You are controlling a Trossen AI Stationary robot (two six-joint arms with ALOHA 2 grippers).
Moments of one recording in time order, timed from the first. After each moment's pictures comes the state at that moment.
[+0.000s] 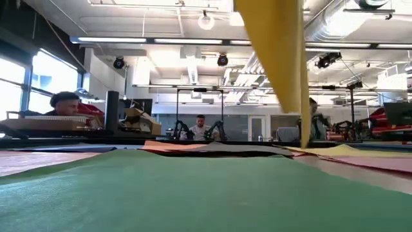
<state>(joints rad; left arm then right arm) -0.28 1.90 1.57 0.23 -0.94 0.16 1.08 1.52 1.37 -1.37 0.71 1.19</state>
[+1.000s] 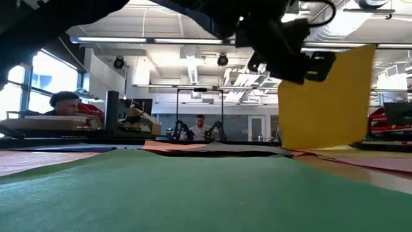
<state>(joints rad) -0.02 2.46 2.11 -0.03 -0.74 0.11 1.39 1.53 1.25 -1.30 0.83 1.69</state>
